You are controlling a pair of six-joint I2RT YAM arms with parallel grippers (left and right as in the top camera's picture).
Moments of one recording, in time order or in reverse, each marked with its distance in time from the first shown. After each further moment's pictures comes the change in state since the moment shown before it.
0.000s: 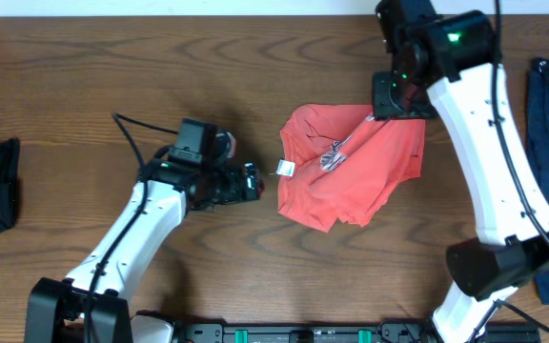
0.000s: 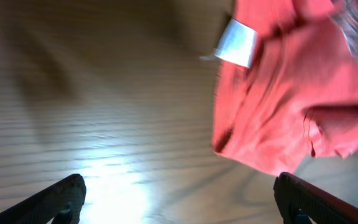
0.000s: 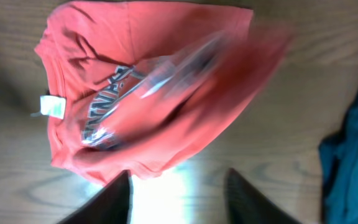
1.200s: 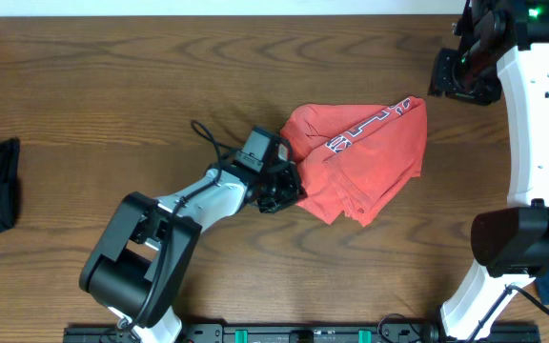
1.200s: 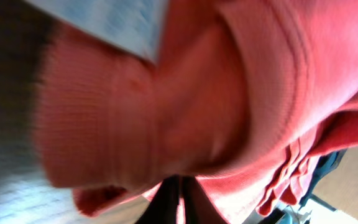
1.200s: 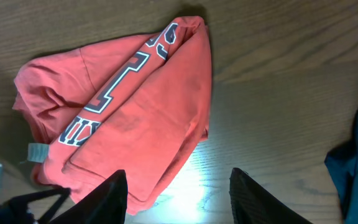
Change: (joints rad) left arm -0.227 0.356 0.013 0.459 0.198 -0.554; right arm -0.330 0.067 0.000 0.087 -0.187 -0.093
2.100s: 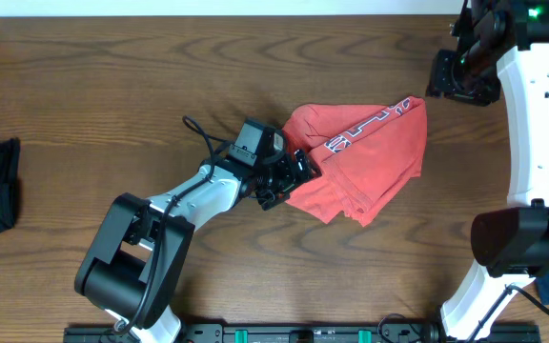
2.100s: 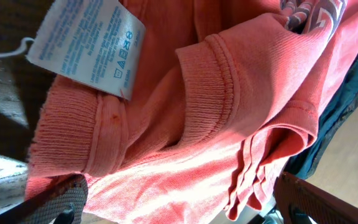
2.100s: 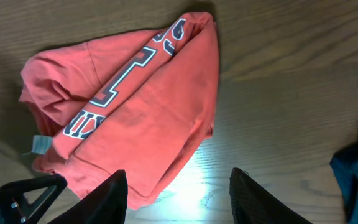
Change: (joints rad) left arm 0.032 -0.012 0.019 0.028 0.005 -0.024; right arm 0.000 0.000 0.000 -0.007 -0.028 -0.018
